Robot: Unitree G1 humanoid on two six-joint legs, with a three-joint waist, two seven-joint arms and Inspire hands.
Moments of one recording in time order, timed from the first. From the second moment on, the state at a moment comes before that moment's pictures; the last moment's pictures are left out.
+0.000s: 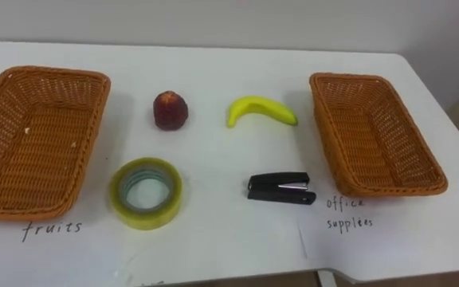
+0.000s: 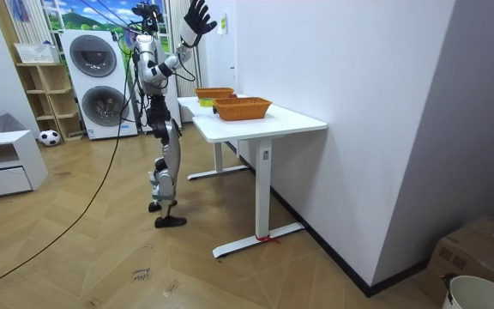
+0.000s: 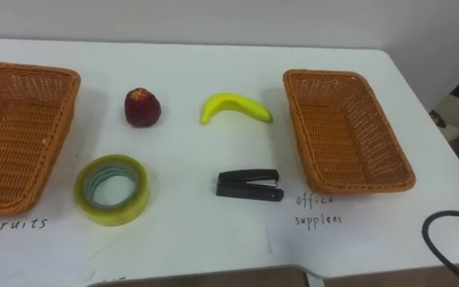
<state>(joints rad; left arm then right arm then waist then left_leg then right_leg) 0.29 0.20 0.18 0.99 0.06 -0.02 0.30 -0.07 -0.43 -0.46 -0.38 0.27 -0.12 -0.78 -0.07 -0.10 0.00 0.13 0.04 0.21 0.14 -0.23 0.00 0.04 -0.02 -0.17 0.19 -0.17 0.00</state>
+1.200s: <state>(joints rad) 0.25 0.23 0.12 1.01 0.10 -0.02 0.27 -0.17 -0.52 -0.12 -0.31 0.19 -0.08 -0.15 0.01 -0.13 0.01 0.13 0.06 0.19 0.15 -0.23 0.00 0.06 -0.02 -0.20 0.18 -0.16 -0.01</state>
